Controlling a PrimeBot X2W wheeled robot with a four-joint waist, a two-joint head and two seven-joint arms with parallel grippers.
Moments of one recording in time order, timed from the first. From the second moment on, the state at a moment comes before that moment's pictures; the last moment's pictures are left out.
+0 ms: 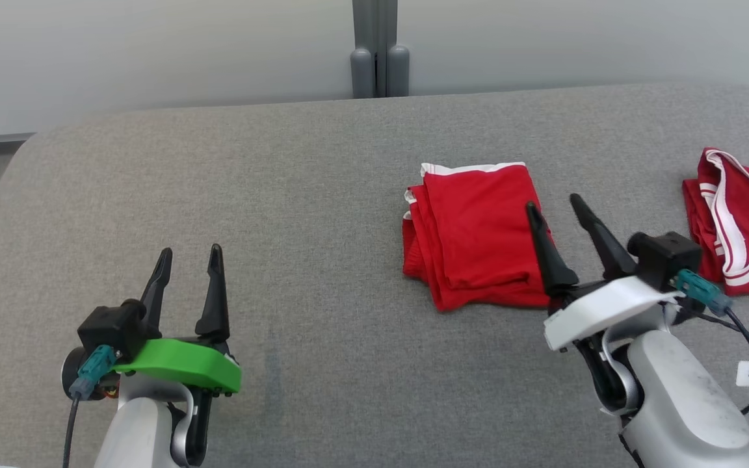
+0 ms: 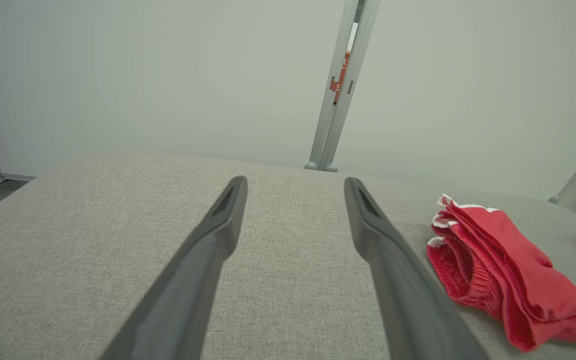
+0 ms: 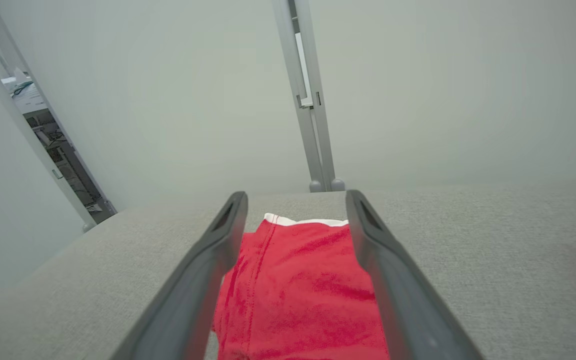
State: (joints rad) left arm -0.25 0.05 -0.08 0.40 -0.31 -0.13 -0.26; right arm -0.37 -0.16 0.29 0.38 0.45 0.13 -0.25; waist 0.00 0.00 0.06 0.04
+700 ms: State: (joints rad) left arm -0.19 0.05 -0.04 0.35 -0.29 -0.12 -0.26; right arm -0.25 -0.19 -0.05 0.32 0.23 0.13 -0.17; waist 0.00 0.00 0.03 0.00
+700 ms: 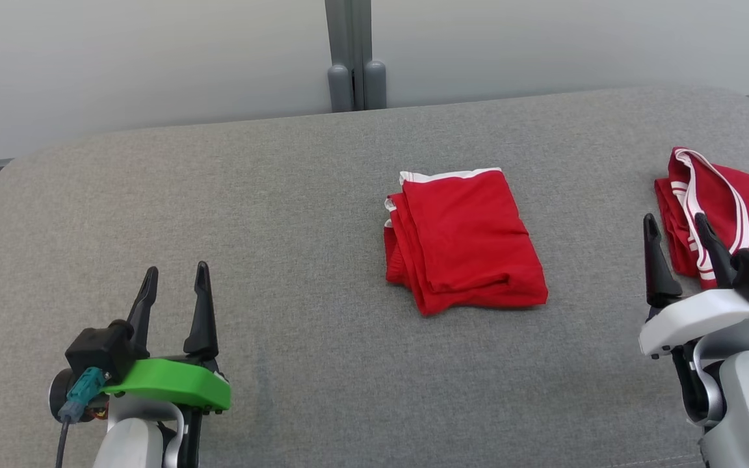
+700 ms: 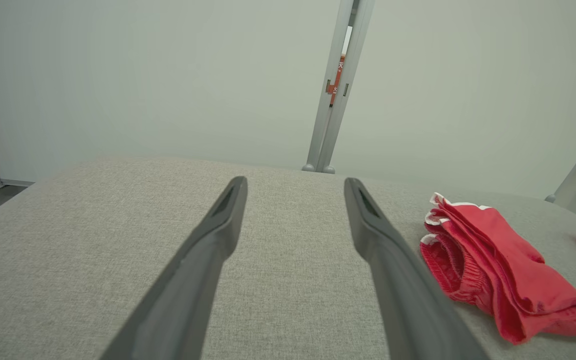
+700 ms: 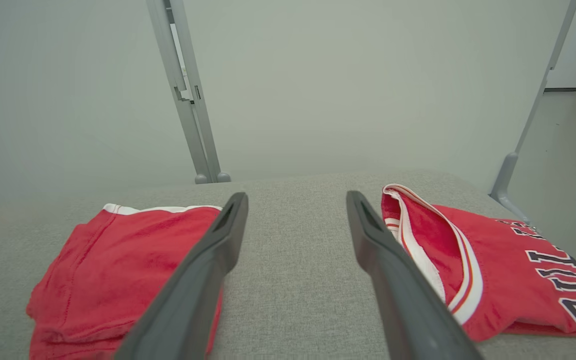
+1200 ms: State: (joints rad) left arm -0.19 0.05 -0.04 0.36 -0.28 -0.12 -0.26; right arm -0.24 -0.21 0.08 0.34 0.29 0.13 -0.14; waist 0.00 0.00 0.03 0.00
